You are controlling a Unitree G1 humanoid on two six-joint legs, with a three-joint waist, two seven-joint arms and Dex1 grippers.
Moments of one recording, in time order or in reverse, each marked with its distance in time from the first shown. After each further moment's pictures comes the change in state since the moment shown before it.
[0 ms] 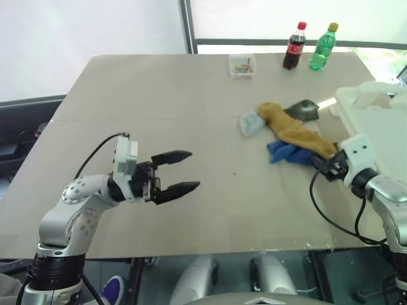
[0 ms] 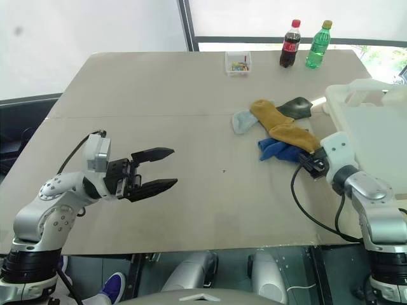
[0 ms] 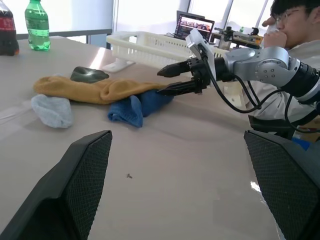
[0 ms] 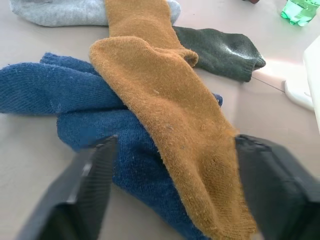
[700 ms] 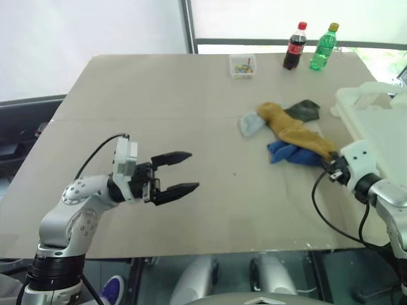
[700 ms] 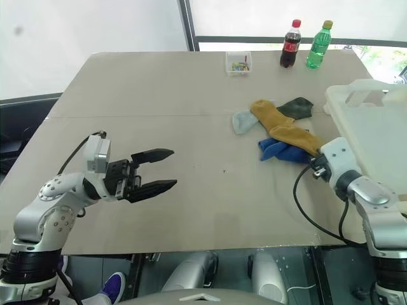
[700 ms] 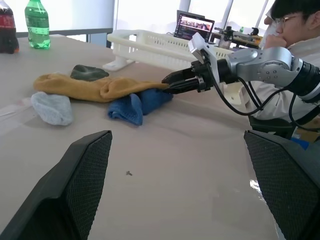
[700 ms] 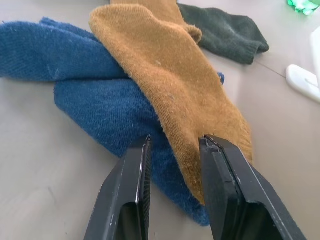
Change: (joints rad) left arm 0.013 0.000 0.000 0.006 0.008 -0.008 -0.003; right arm 0.043 -0.030 0.009 -0.010 -0.044 0.005 0.011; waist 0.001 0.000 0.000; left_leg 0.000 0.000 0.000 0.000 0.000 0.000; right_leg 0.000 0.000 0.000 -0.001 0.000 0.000
